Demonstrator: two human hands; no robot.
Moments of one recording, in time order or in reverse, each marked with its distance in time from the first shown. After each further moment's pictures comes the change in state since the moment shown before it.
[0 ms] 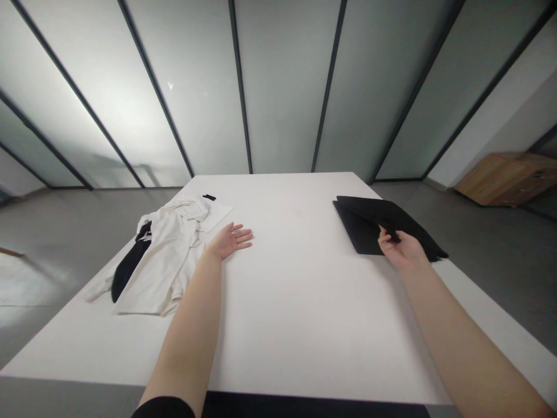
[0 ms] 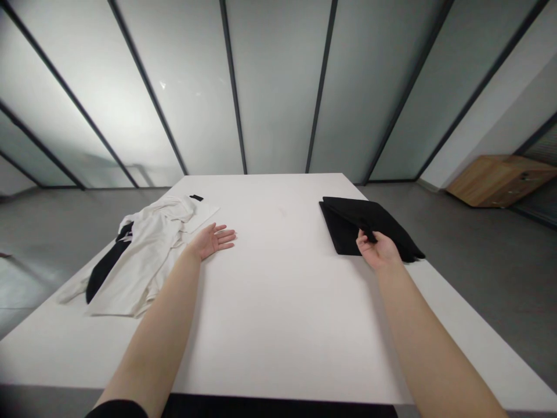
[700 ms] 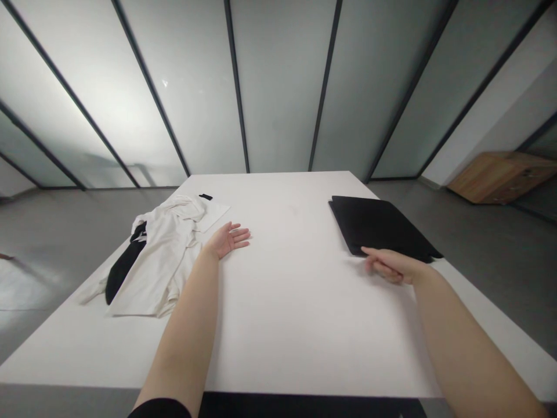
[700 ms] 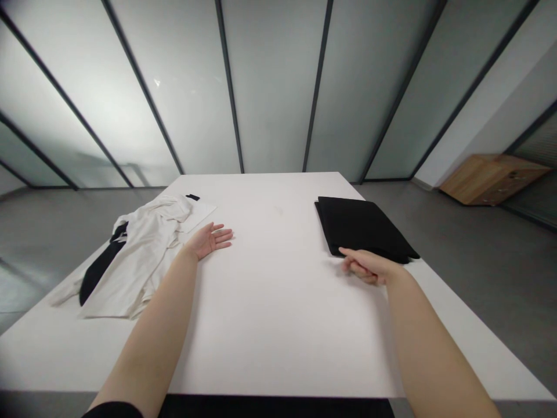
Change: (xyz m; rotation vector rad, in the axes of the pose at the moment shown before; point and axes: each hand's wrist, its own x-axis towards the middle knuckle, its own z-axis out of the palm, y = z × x) left_hand -0.001 -0.001 0.006 0.036 0.024 0.022; right_hand -0.040 0.000 -0.021 -1.224 -0.370 0.379
